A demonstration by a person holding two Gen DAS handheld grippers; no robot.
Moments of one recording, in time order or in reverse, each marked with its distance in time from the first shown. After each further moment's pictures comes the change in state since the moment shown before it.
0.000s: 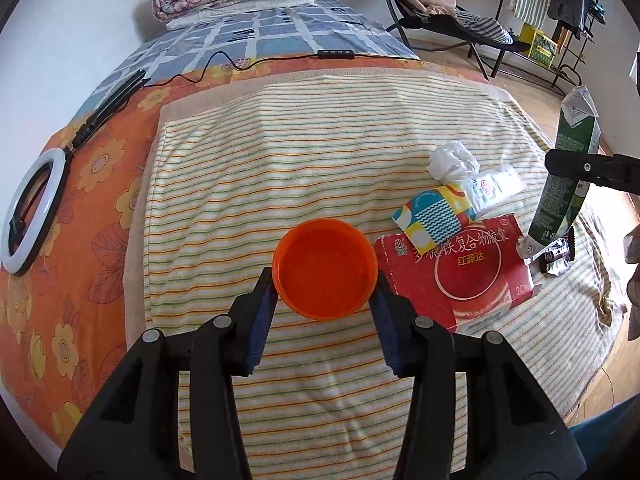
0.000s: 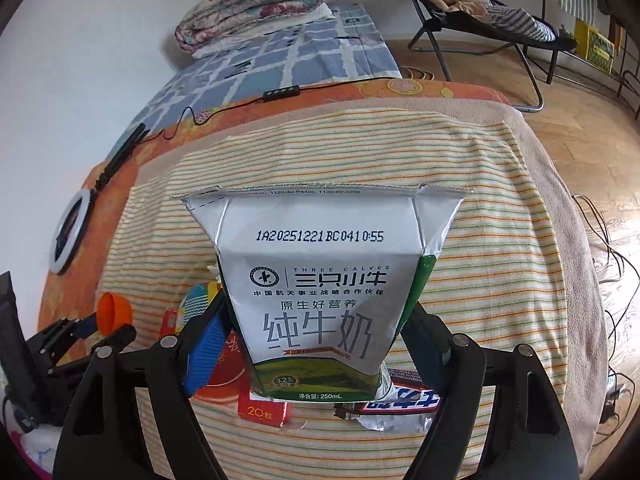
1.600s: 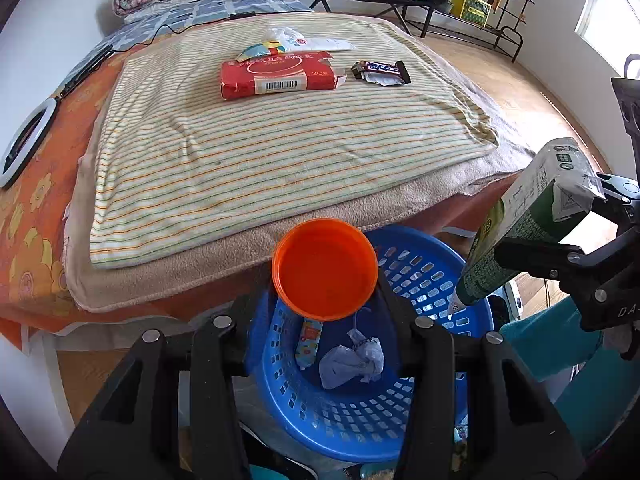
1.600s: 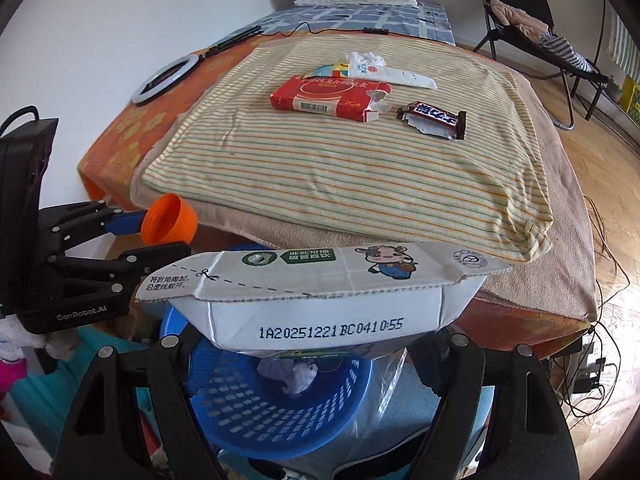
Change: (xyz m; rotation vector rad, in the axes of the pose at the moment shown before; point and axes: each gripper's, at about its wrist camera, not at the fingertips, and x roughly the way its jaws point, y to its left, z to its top) left arm -0.119 -0.119 -0.213 0.098 0.067 -0.130; right arm -0.125 0.024 -0.256 -0.293 0.087 0.095
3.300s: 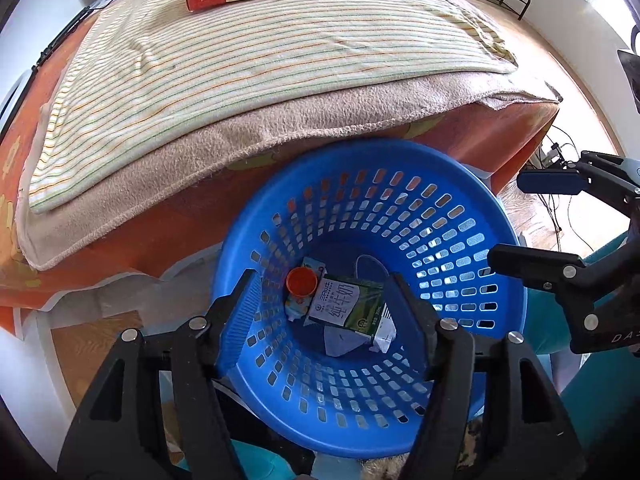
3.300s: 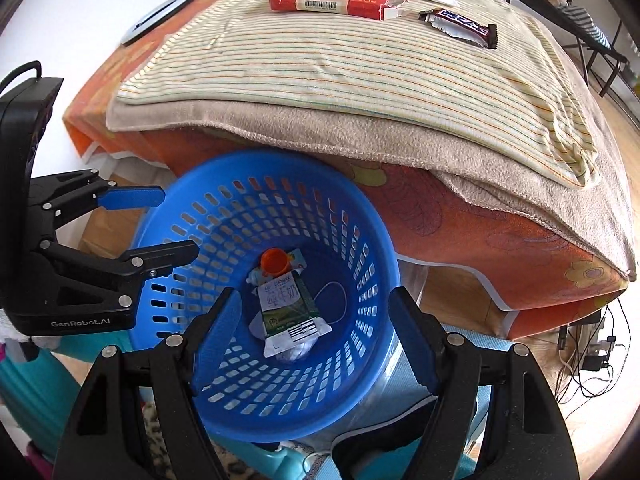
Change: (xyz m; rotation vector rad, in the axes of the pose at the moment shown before) left arm 0.062 -0.011 -0.036 0.023 0.175 0.008; right arm 0.058 0.002 -0.039 -0.020 0.178 -0.005
